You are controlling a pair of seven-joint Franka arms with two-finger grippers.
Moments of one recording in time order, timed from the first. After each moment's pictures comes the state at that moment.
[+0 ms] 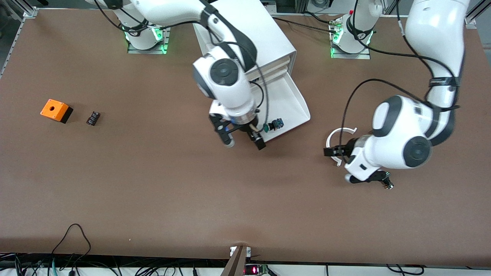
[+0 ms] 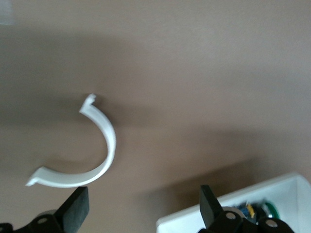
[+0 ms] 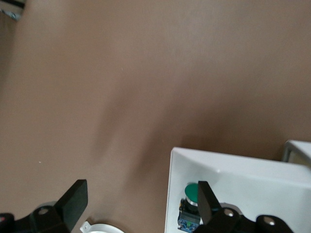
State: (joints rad) left arm -0.05 0.61 -0.24 -1.44 -0.10 1.85 -0.43; right arm 0.70 0.74 -0.04 -1.08 0.15 2.03 1.64
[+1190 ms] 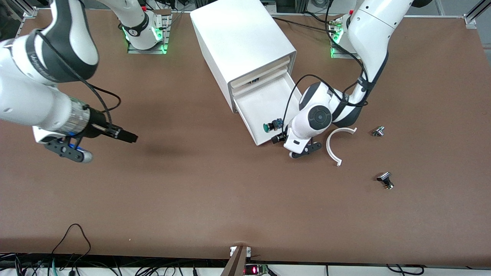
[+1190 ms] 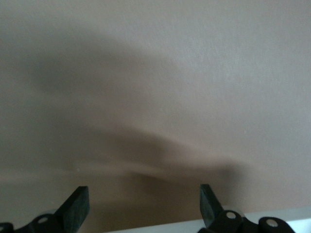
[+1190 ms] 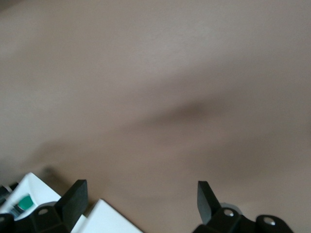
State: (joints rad) left arm -0.29 0.62 -0.26 -1.79 -0.10 2.31 -0.85; right arm 0.32 0.34 -0.21 -1.42 0.24 1.67 0.40
